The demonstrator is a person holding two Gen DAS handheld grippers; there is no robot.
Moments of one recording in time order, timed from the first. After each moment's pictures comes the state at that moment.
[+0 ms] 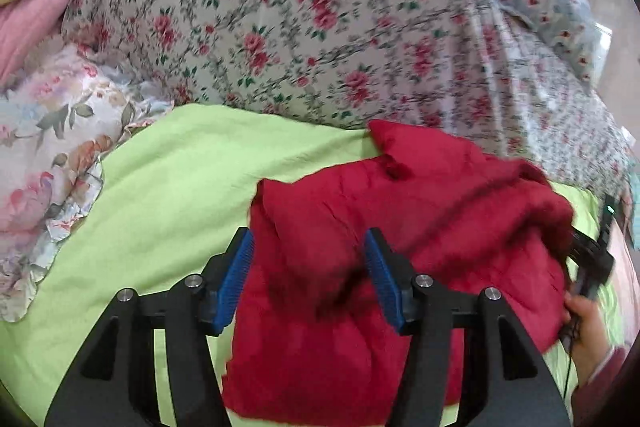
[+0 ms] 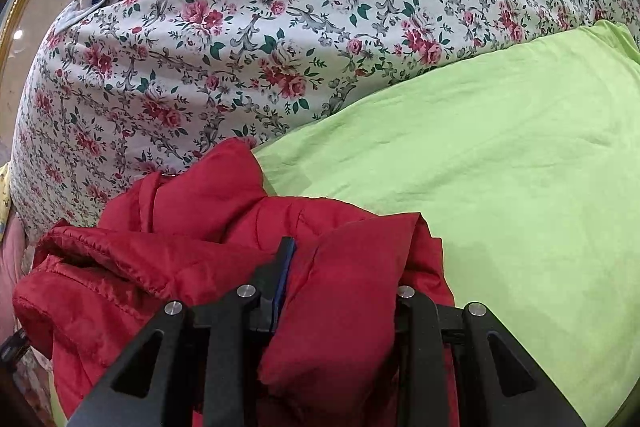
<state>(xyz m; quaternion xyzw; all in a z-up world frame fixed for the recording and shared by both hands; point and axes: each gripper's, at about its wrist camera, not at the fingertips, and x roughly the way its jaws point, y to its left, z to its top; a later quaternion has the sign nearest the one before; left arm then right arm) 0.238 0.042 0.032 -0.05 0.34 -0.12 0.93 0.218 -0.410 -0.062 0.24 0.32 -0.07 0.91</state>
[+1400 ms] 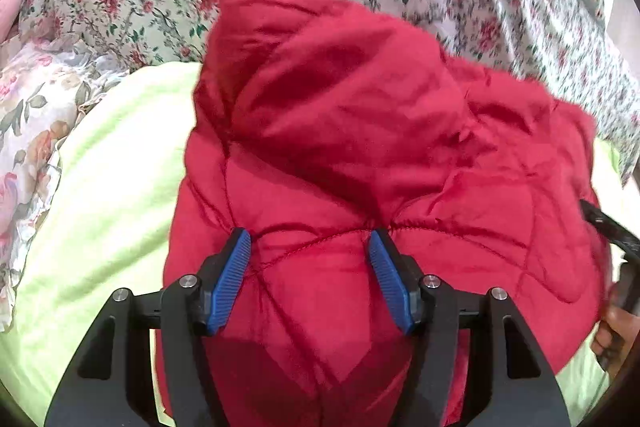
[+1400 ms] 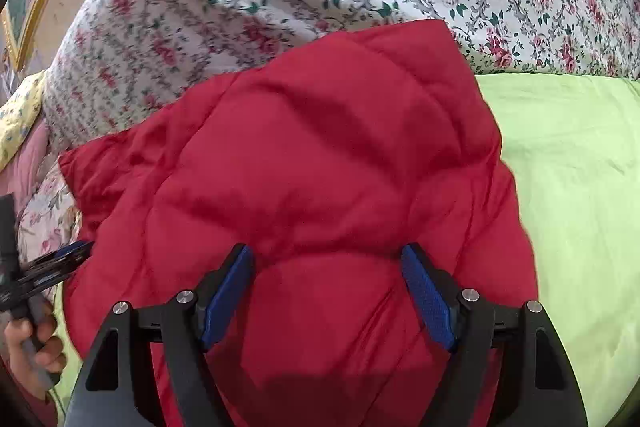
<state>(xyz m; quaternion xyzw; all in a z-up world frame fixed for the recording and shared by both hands) 0.281 -0.008 -0.007 0.00 0.41 -0.11 0.91 0.194 -0.345 -0.046 0.14 0.37 0.00 0.92</state>
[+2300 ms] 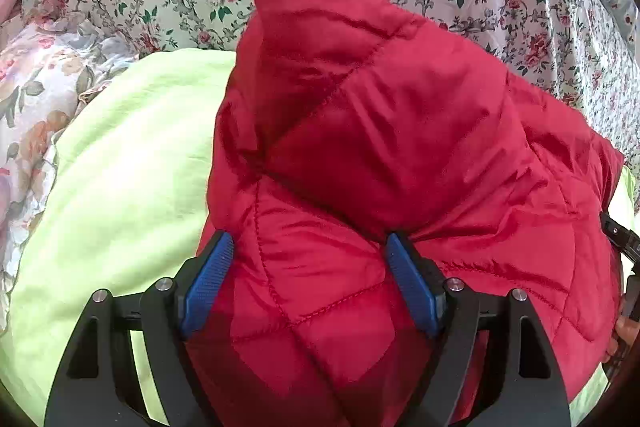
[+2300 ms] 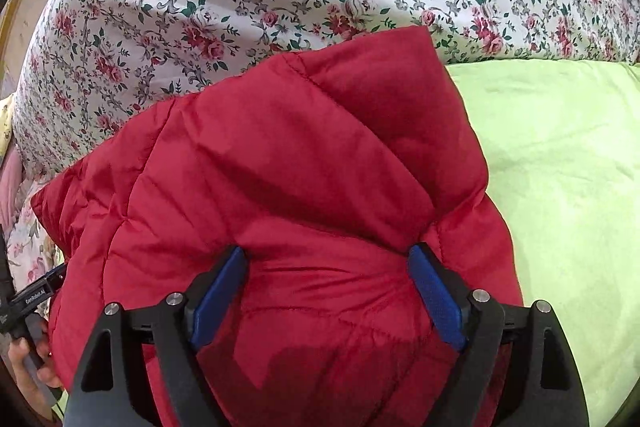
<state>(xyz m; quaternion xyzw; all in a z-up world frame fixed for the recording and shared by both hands) 0.314 0.001 -0.026 -0.01 0.43 -0.08 0.90 0.234 -0.367 -0.058 0.16 0.39 -0.03 0.90</state>
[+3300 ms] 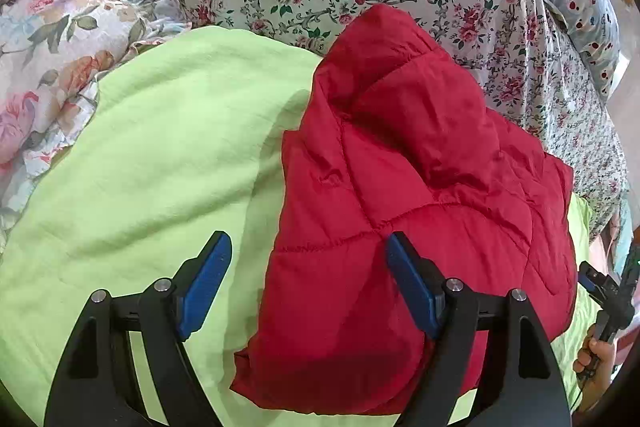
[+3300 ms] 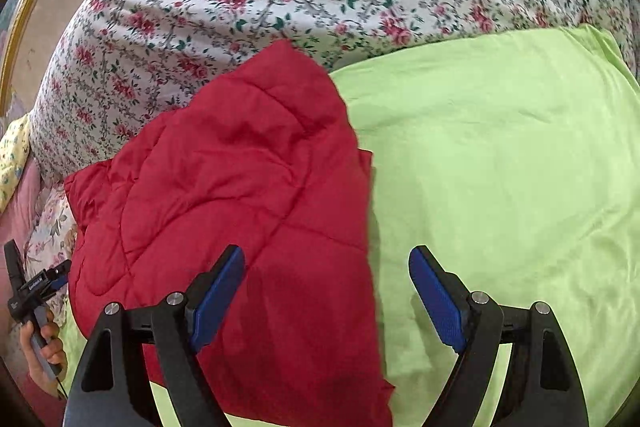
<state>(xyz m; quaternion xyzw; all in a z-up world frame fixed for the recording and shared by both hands) 0.261 0.080 -0.023 -0.11 0.43 -0.11 0.89 0.122 -0.423 -0.041 0.21 0.38 -0.04 0.90</state>
